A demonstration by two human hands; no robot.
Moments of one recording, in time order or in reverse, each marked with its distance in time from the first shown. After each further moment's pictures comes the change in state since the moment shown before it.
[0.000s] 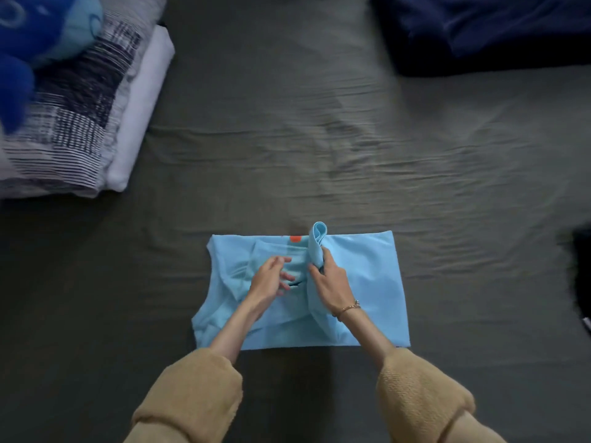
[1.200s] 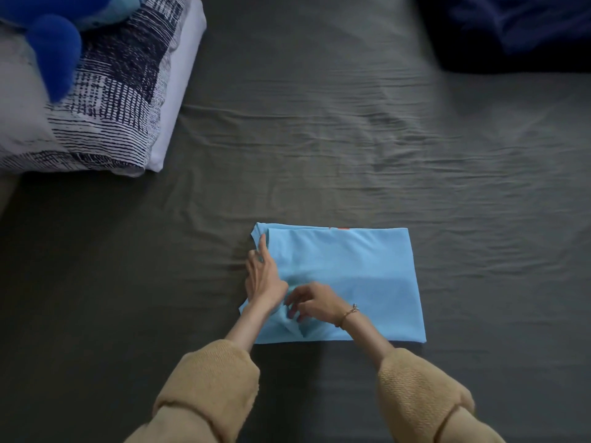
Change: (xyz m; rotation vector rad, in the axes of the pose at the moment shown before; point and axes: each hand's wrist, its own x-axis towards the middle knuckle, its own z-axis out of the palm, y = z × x) left_hand 0.008 -0.039 -0.091 0.648 0.230 0.068; right_hand -0.006 -0.029 0.102 -0.162 -0.600 0.080
